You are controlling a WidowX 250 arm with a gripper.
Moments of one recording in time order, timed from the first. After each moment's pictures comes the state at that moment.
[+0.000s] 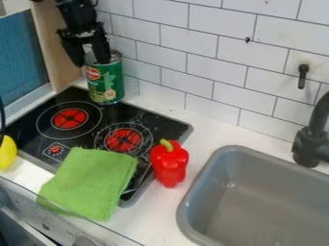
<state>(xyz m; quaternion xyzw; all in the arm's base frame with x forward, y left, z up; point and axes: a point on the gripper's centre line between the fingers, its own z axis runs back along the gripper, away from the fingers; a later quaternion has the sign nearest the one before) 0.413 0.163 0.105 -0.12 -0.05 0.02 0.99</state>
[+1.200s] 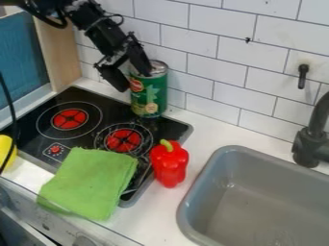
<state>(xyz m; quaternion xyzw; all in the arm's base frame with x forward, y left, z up) 0.410 0.053 0.085 -0.35 0.02 0.04 0.94</state>
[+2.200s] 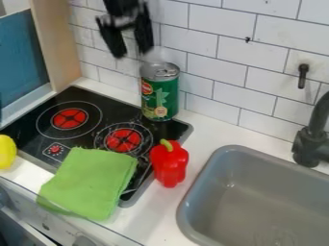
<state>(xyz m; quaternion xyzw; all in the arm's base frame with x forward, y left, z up) 0.409 0.067 0.147 -0.17 -0.02 0.00 0.99</state>
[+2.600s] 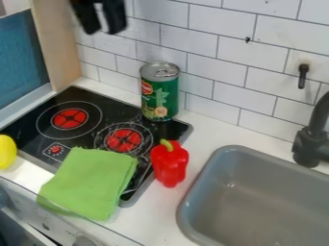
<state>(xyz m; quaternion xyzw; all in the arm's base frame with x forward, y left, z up) 0.344 0.082 0.199 -0.11 -0.04 -0.09 0.99</state>
